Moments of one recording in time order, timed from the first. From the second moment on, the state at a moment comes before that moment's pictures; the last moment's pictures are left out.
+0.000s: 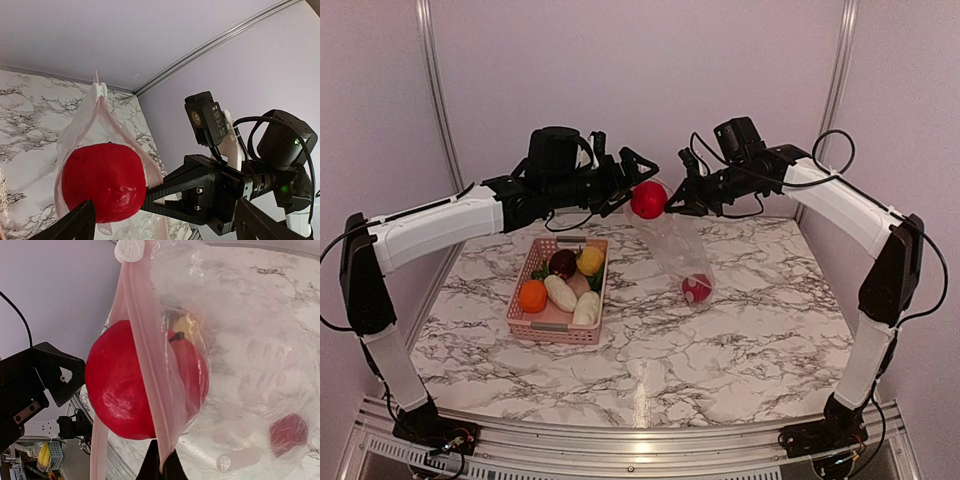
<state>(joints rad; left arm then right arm) -0.77 1.77 1.60 -0.05 0.18 -0.91 0.55 1.84 1.87 -0.76 -0.52 0.49</state>
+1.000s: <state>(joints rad) -0.77 1.78 1.69 -0.40 0.03 -0.71 0.58 1.87 1.94 -0.80 -0.53 0.45</state>
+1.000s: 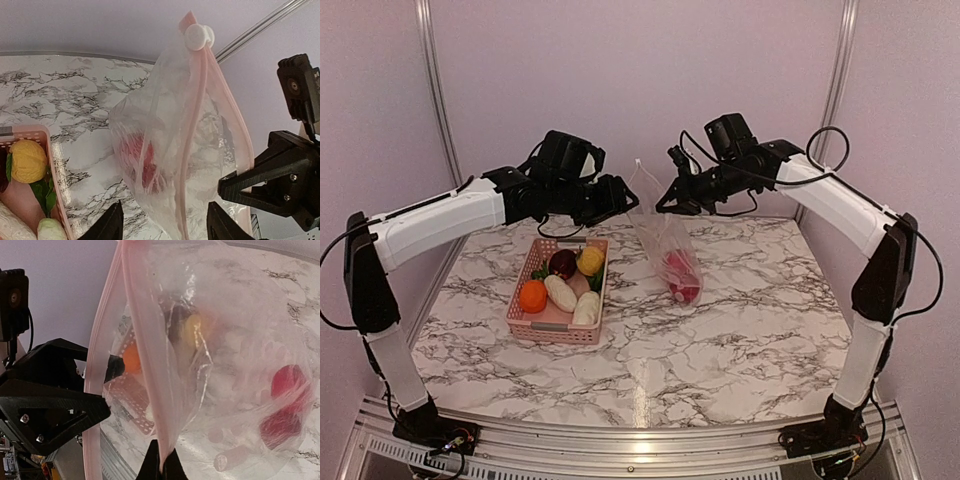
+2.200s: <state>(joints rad) -0.69 1.50 1.26 -0.45 -0.15 -0.51 0.38 1.84 2.09 -1.11 0.00 0.31</state>
